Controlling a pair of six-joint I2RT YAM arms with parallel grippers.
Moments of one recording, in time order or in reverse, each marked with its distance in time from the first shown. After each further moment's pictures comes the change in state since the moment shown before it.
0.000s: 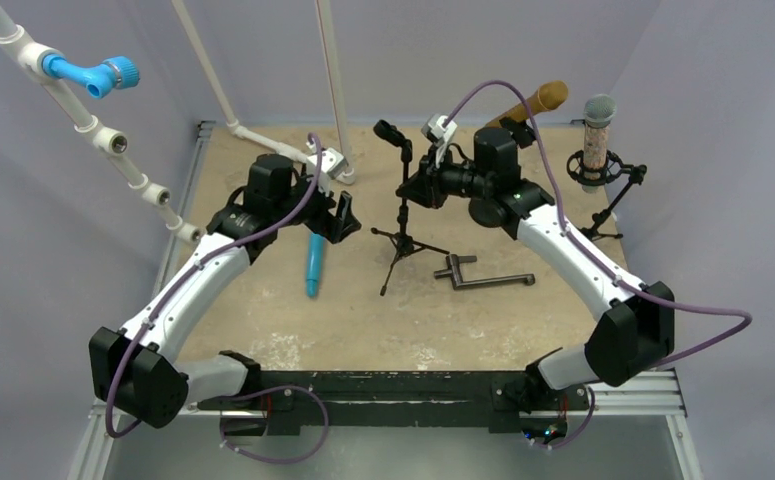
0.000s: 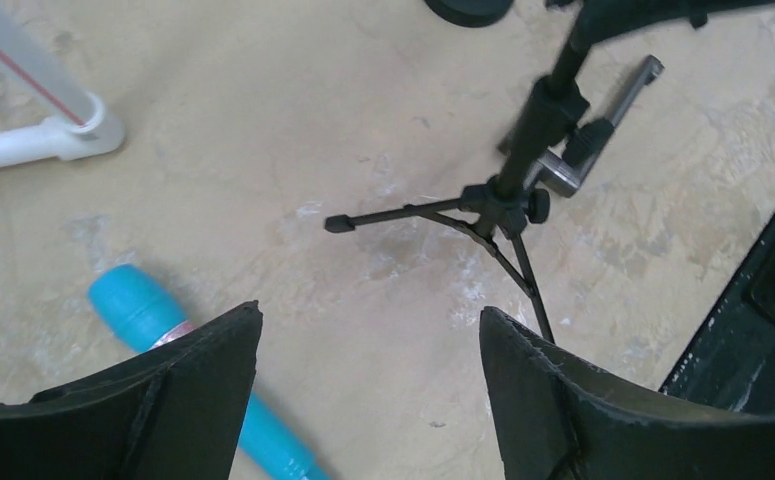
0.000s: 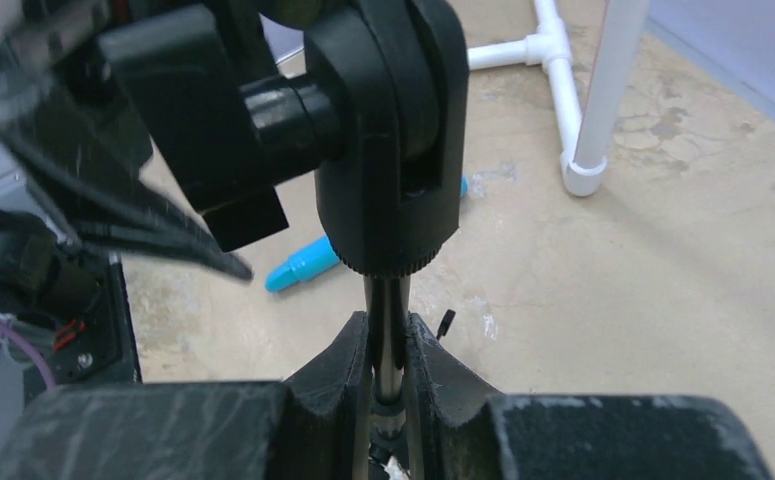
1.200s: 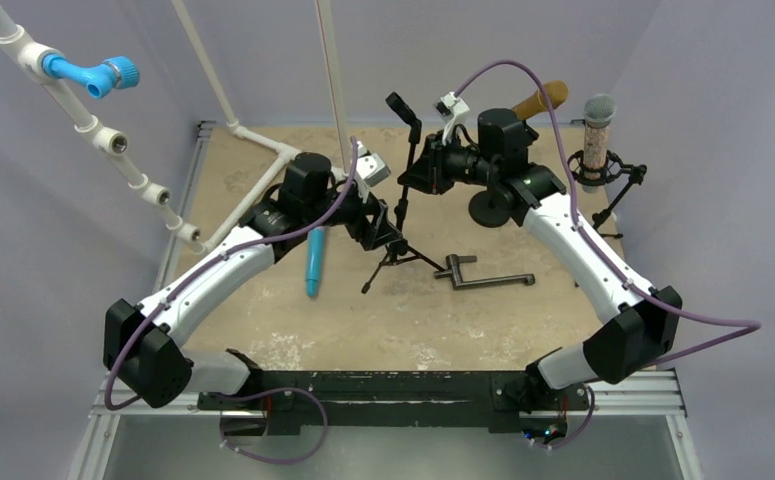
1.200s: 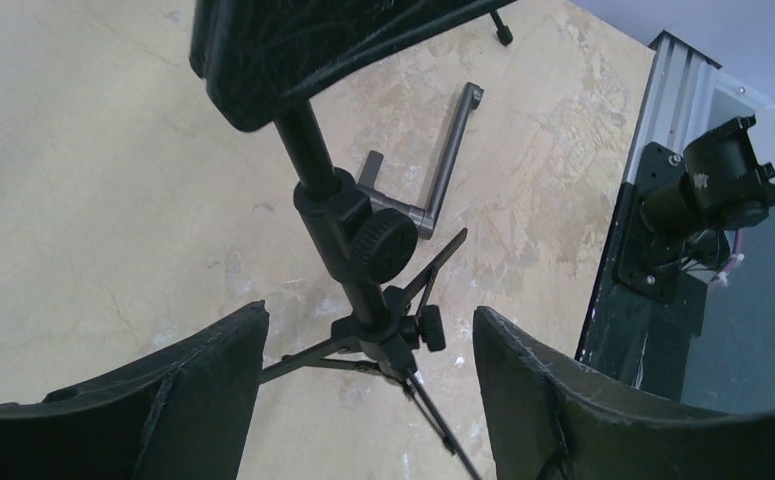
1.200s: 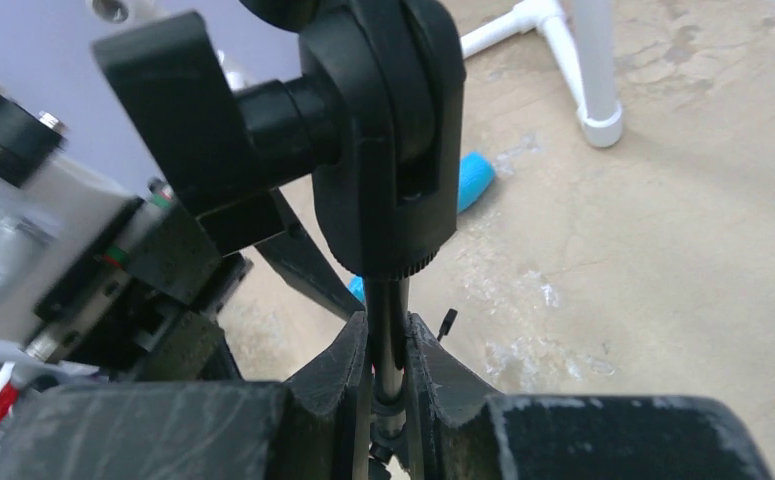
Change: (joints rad) left arm -0.219 0.113 0.040 0.177 0.137 -0.063; right arm 0.000 0.018 0.246 -0.259 0.141 0.302
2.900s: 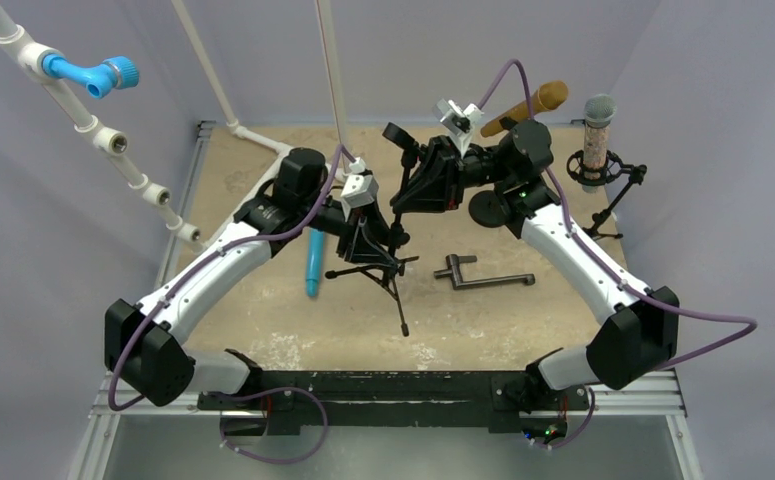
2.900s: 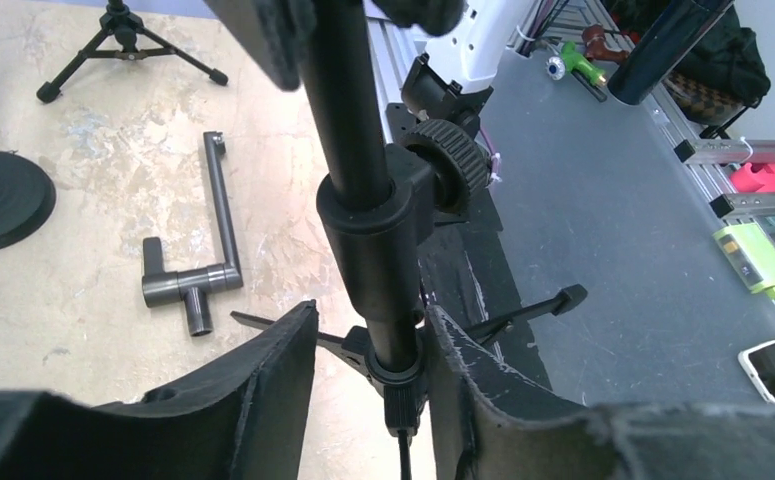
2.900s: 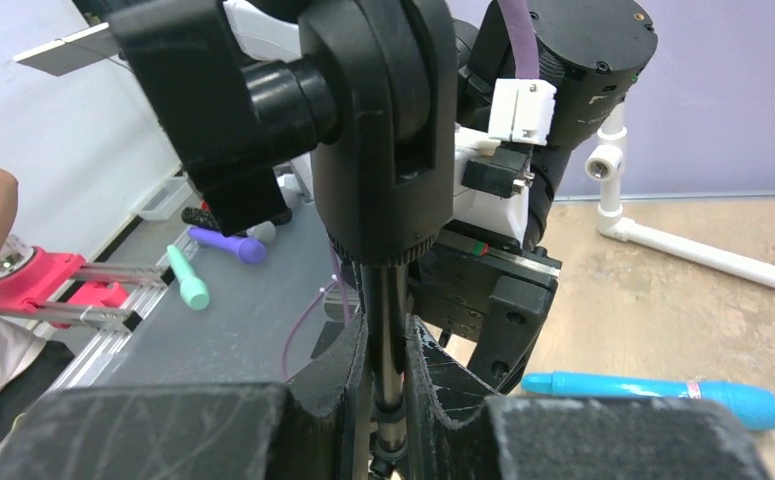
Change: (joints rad) left arm 0.050 -0.010 0.026 -0.095 0.660 0.252; right arm -0.012 -0.034 -0.175 0.867 -0.830 0.332
